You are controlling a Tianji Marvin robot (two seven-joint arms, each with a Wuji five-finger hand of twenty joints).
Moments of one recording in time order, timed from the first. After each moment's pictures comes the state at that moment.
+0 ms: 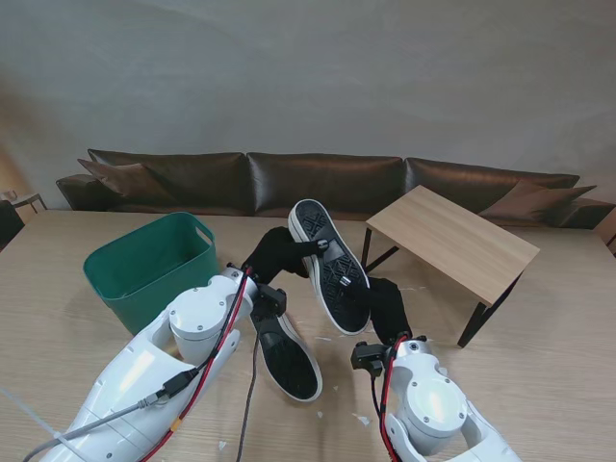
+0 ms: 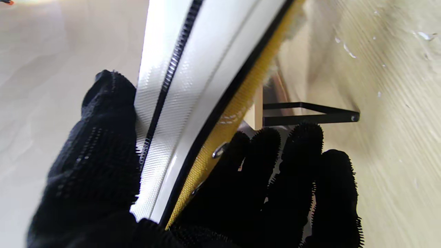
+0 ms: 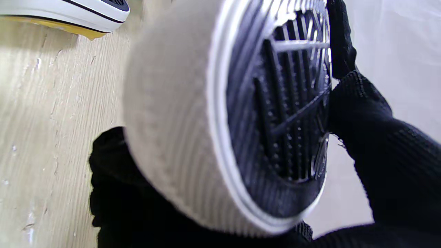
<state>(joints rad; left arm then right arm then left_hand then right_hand) 1.26 -1.27 -1.02 -1.48 -0.33 0.09 0.03 -1.64 -1.27 1.13 -1.70 0.30 -0.05 -0.32 0.81 -0.63 0.28 -0.17 0.82 0.42 0.35 0.61 0.97 0.44 0.23 0.63 0.81 0.53 0.58 0.70 0.26 0.56 1.04 0.69 0.43 -0.72 1.01 -0.35 1.00 0.36 0.89 0.87 1.24 0.35 0.84 0.94 1.19 0.43 1.30 0.75 0.55 0.55 1.39 0.83</state>
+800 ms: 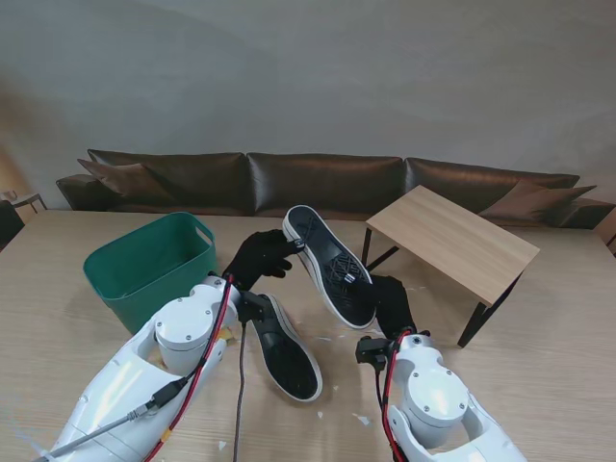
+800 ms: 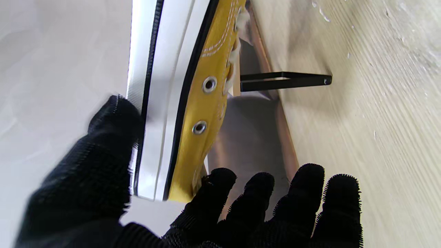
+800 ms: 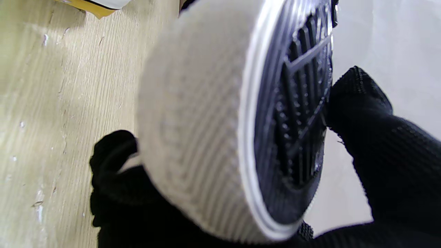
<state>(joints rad) 1.33 -1.25 -1.09 -1.51 -0.26 0.10 0.07 -1.62 -1.28 1.15 -1.68 0.29 0.00 -0.34 0.70 -0.52 0.48 -0.15 0.55 0.39 0.09 0.17 0.57 0.48 0.06 0.24 0.48 0.56 0.19 0.40 0.21 0.52 0.32 0.72 0.45 -0.75 1.01 -0.39 1.03 0.37 0.89 0.87 1.28 0.36 0.83 0.95 1.22 0.44 1.38 0.81 0.55 0.55 1.43 0.85</state>
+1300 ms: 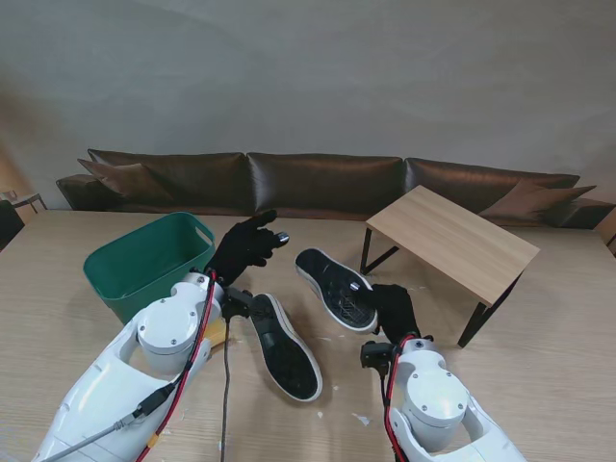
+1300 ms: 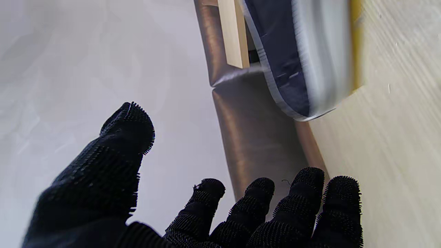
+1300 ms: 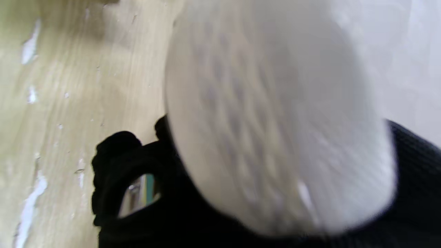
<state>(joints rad) 1.38 -1.23 -1.16 -1.58 -0.16 0.08 0.08 -1.62 -1.28 1.16 -1.65 0.27 0.06 -0.37 0.73 -0.50 0.51 -0.13 0.44 0.29 0.03 0.14 0.53 0.49 0.04 0.21 0.45 0.56 0.17 0.37 0.21 0.52 0.28 0.72 0.48 -0.75 1.09 -0.39 1.06 0.40 0.92 0.89 1.31 0.40 0.84 0.96 1.26 0.47 1.50 0.87 0.55 0.53 1.44 0.85</state>
